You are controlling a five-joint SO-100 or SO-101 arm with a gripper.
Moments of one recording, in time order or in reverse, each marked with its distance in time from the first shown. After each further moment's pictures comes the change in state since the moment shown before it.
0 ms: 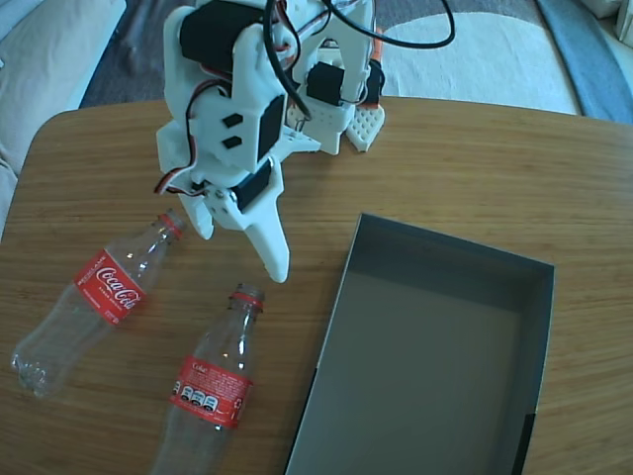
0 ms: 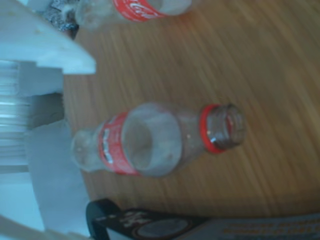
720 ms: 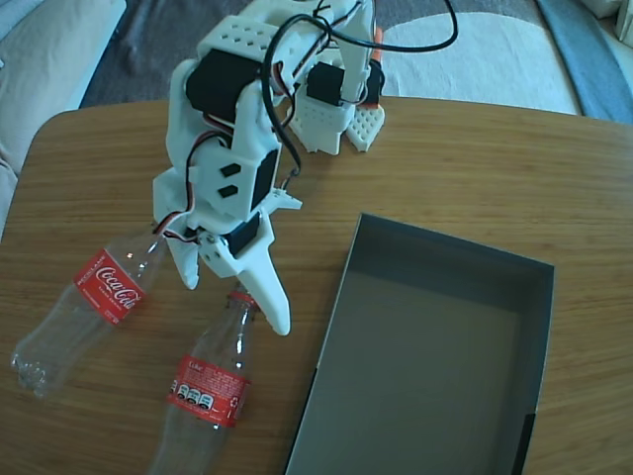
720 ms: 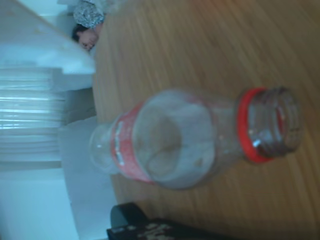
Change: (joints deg) arm -0.2 0.0 15.7 -26.1 0.0
